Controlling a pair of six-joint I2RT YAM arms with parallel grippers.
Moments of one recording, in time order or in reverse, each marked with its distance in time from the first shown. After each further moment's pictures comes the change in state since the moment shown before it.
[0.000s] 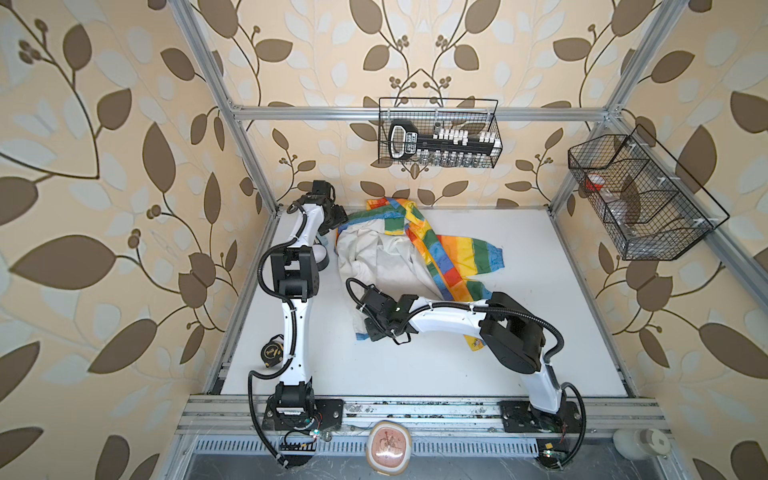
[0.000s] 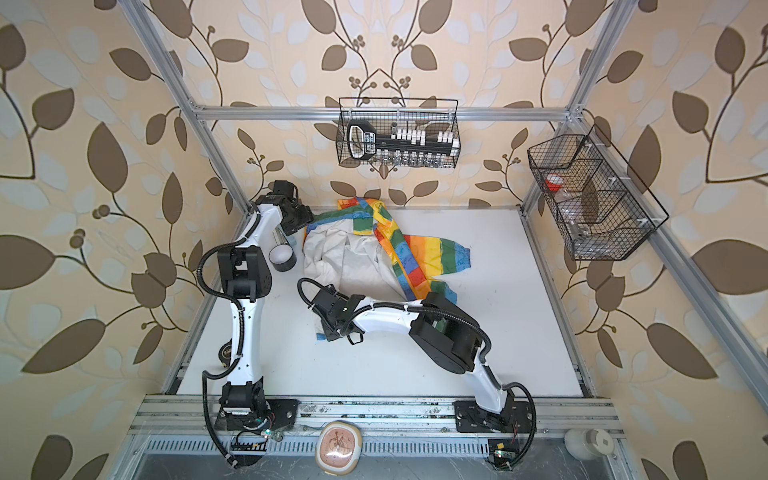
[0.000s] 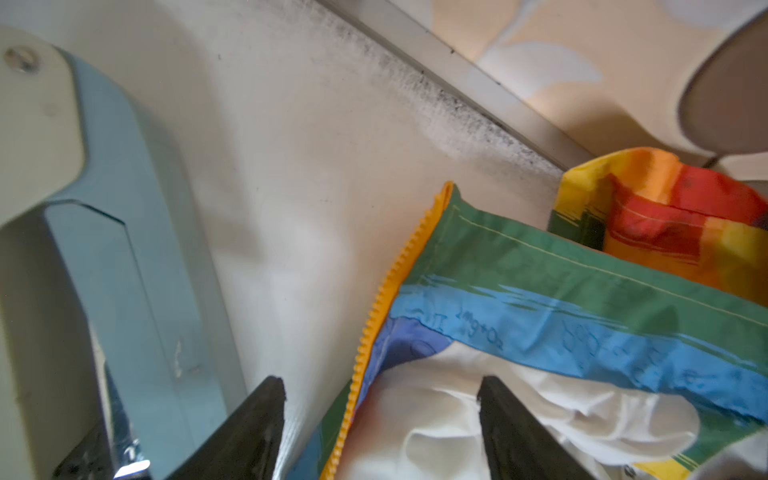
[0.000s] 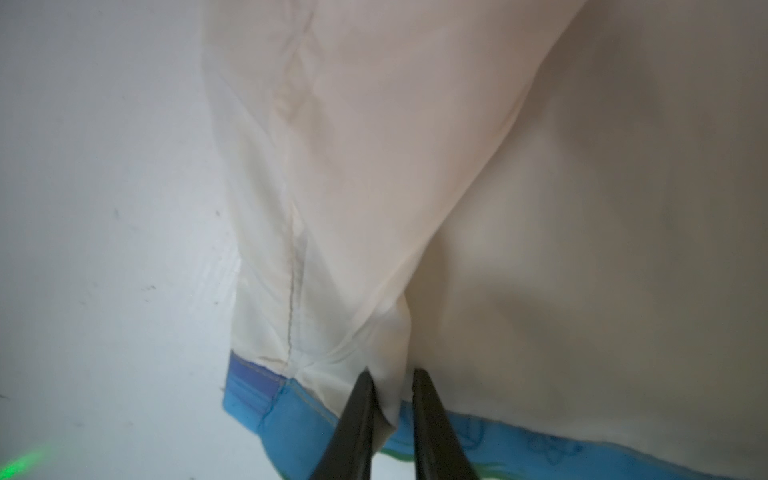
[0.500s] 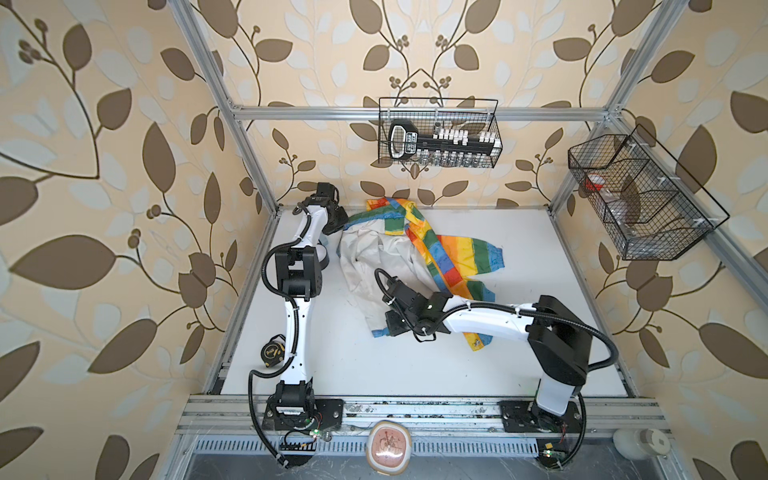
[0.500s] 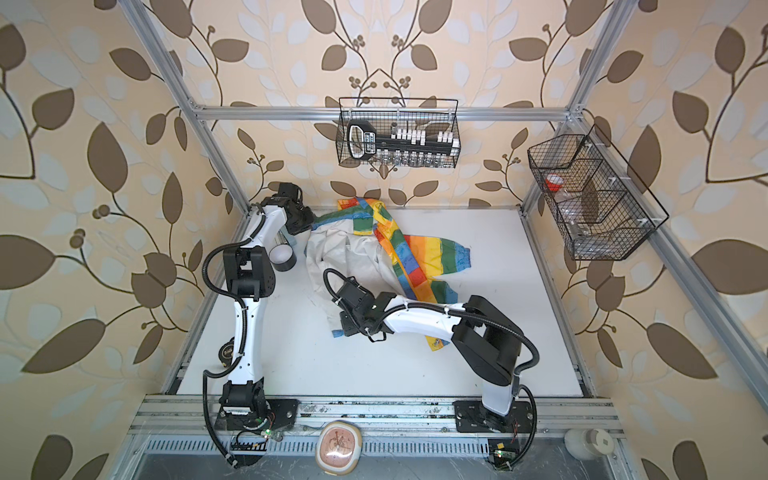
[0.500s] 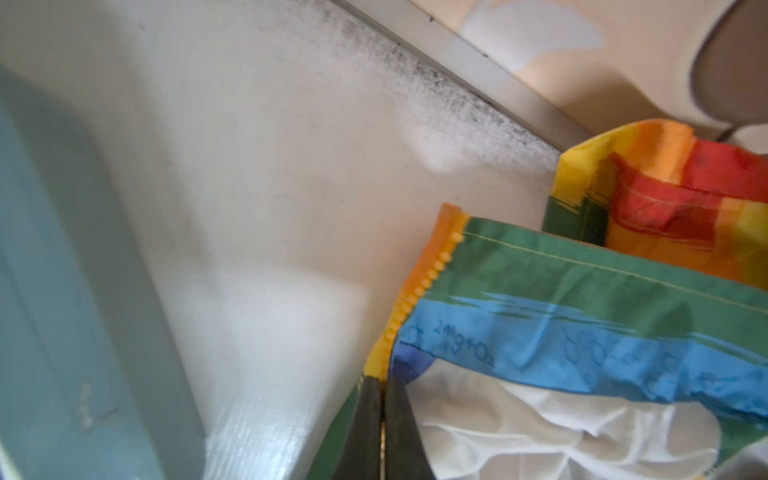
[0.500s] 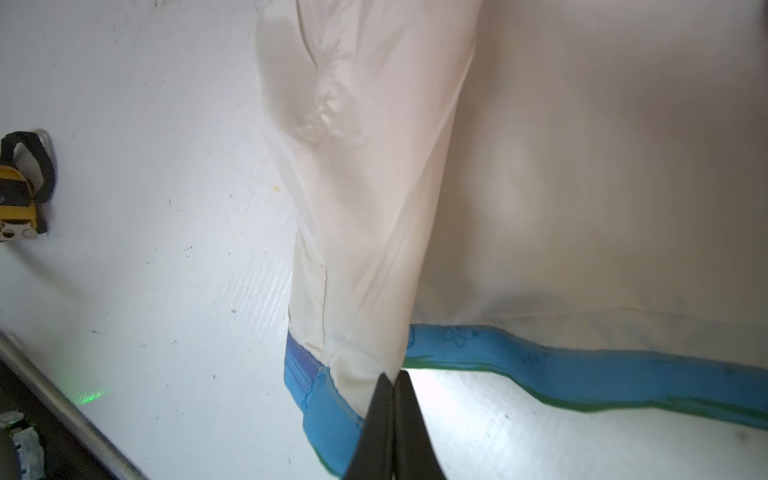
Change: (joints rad) left arm -0.024 0.013 0.000 0.024 0.039 -0.002; right arm -0.065 -0.323 -0.278 0.073 -0.027 0.018
